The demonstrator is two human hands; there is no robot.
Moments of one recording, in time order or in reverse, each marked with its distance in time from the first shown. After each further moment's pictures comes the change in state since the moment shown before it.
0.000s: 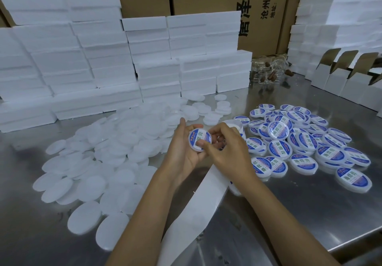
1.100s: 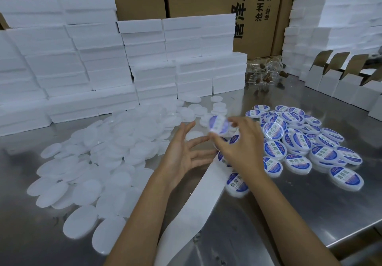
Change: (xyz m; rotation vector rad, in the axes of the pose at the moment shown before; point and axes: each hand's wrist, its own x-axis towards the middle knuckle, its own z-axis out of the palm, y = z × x) left_hand -0.010 0.002 -0.006 0.374 -0.062 0.082; right_hand 0.011 0.016 -0.025 -0.257 0.250 -0.066
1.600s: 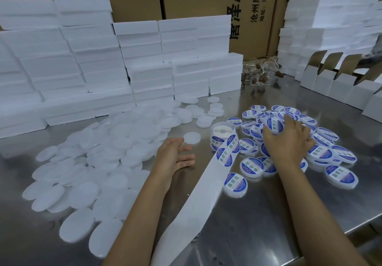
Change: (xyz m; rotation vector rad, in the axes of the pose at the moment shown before) left_hand 0.006 -0.006 -0.014 0.219 0.370 0.012; right_hand 0.035 0.074 -0.048 -0.434 0.134 0.429
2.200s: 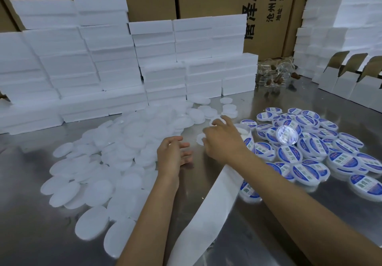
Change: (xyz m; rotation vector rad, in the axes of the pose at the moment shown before) left_hand 0.004 0.005 -0.012 -0.038 0.264 0.092; right_hand -0.058 -0.127 0.045 -0.377 -0.439 -1.006
